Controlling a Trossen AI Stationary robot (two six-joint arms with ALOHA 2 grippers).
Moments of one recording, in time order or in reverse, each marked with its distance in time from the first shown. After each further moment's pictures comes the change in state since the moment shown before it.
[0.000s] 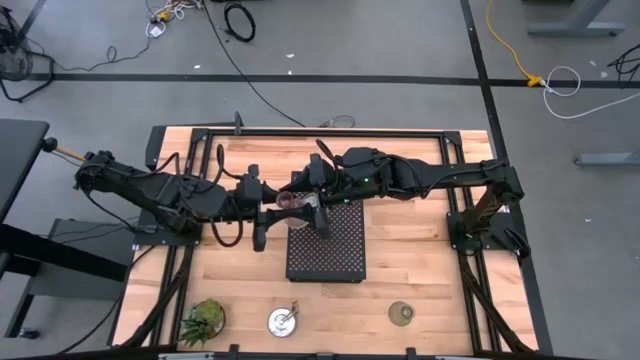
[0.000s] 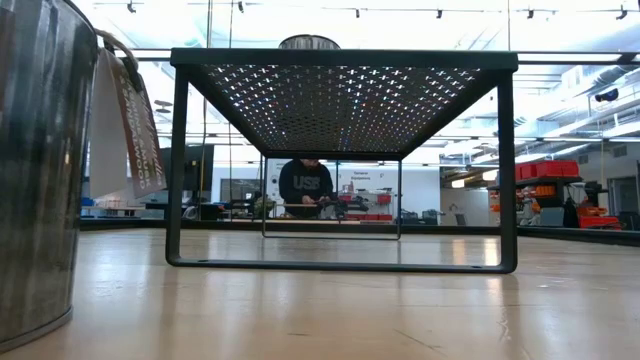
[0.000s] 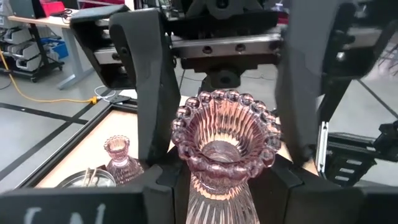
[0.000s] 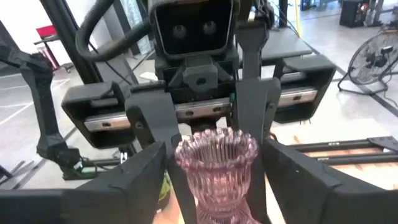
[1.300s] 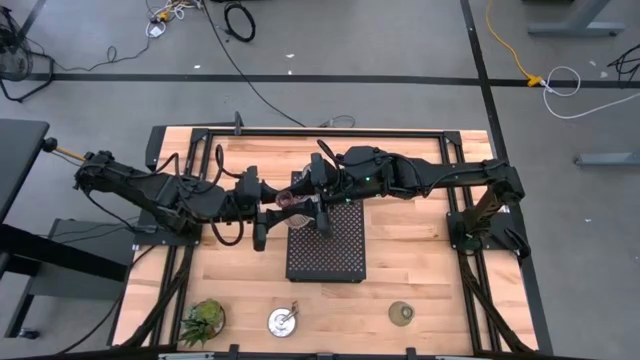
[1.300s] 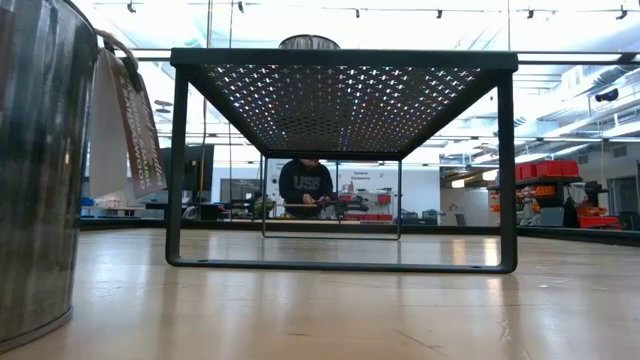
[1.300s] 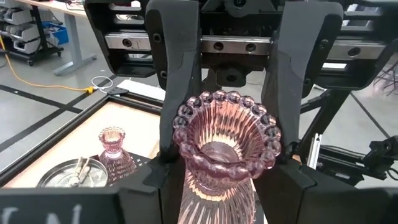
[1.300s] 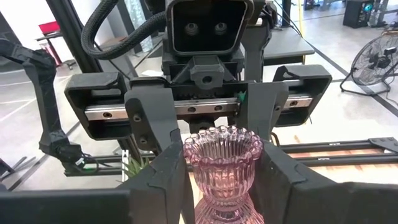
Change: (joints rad) left arm -0.001 0.000 -0.001 0.004 -0.012 -0.105; right arm 0.000 -0.002 0.000 -0.014 -0.010 -0.018
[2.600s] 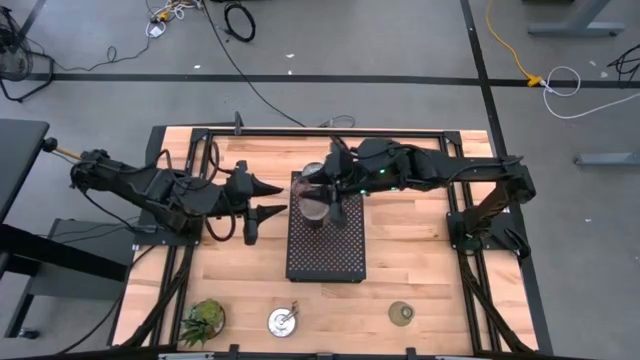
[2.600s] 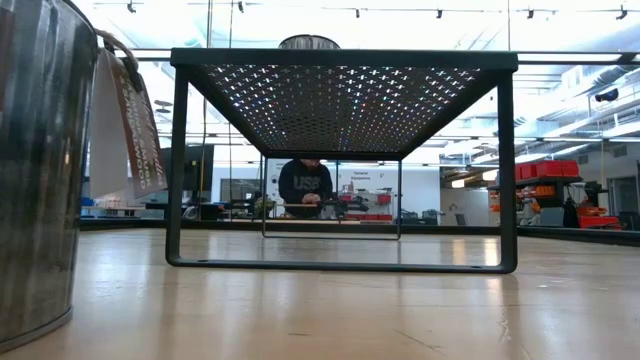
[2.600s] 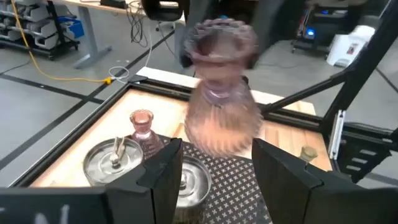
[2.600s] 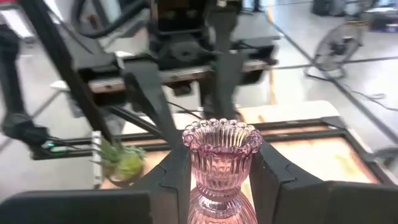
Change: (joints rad) left arm 0.001 -0.062 0.001 -0.170 -0.026 0.025; right arm -0.020 -0.096 -0.003 -0.190 0.102 -0.041
